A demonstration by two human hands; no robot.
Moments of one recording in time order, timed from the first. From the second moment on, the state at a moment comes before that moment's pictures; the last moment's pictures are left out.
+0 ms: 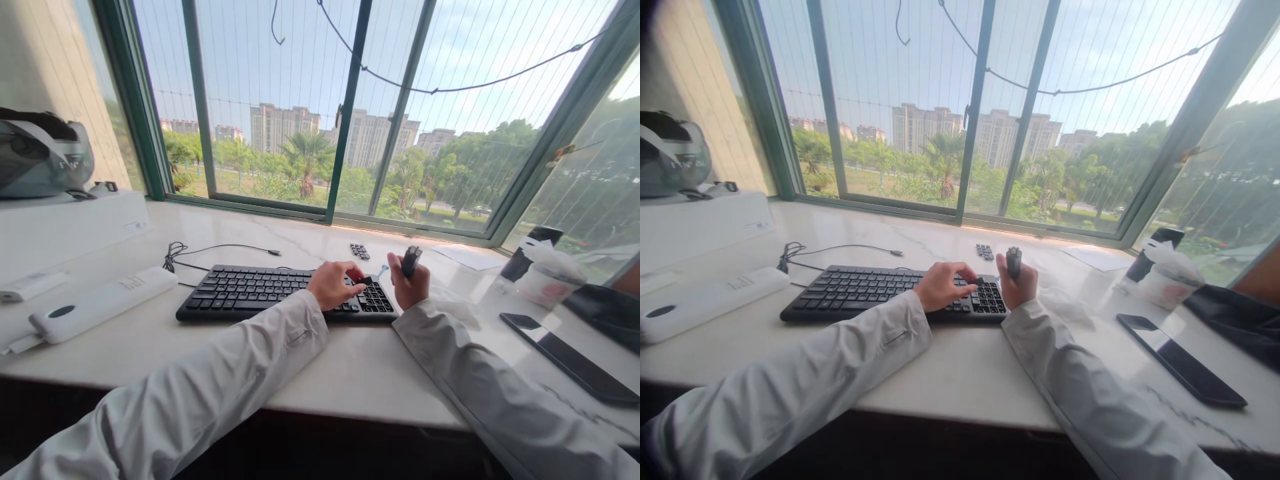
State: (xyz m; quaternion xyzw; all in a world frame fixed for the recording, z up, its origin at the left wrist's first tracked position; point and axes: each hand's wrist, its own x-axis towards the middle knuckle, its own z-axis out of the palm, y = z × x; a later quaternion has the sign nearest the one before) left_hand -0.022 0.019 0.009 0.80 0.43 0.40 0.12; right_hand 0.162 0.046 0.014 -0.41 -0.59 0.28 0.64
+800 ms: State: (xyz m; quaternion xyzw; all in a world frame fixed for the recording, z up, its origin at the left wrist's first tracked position) left_hand -0.025 0.016 0.012 0.74 0.51 0.45 0.01; right_hand 0.164 0.052 0.003 -0.47 -0.81 -0.05 0.35
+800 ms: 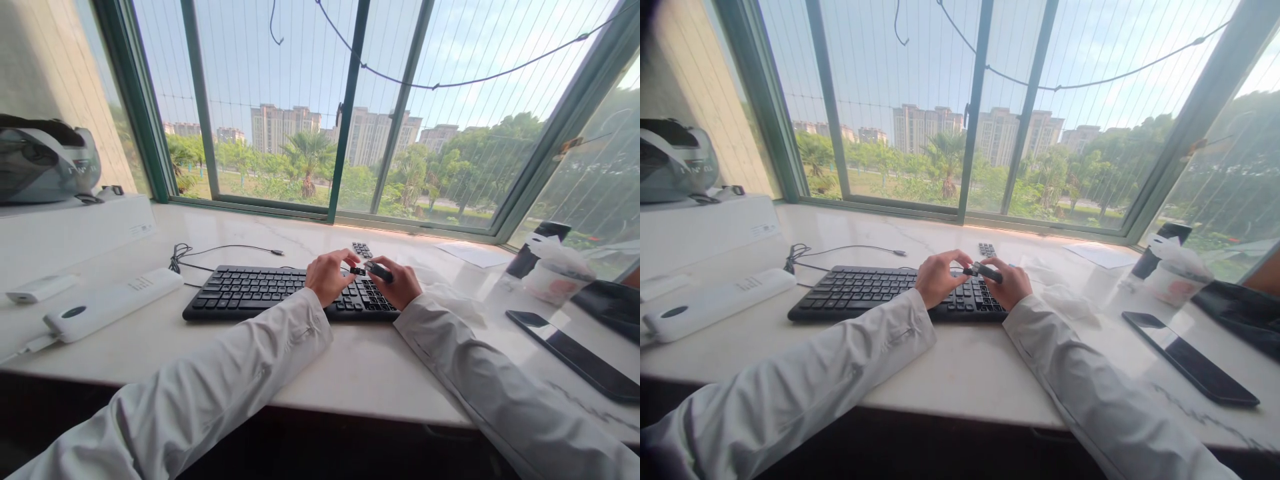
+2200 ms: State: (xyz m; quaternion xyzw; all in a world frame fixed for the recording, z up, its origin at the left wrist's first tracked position) left_hand -0.034 0.022 0.013 0.76 0.58 0.26 -0.11; right_hand 0.193 0.079 0.014 -0.65 -0.71 -0.05 0.26
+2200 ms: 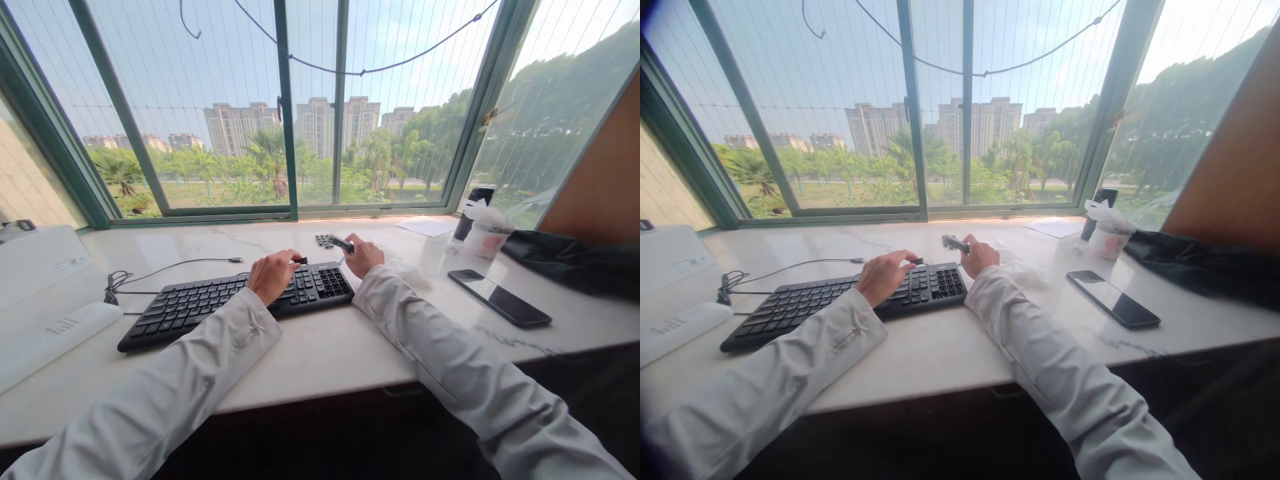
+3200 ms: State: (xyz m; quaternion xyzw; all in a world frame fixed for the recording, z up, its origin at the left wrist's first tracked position) left_hand 0.010 0.199 0.008 0.79 0.60 0.10 -0.08; right_hand 0.206 0.090 0.013 -0.68 -0.72 -0.03 0.15
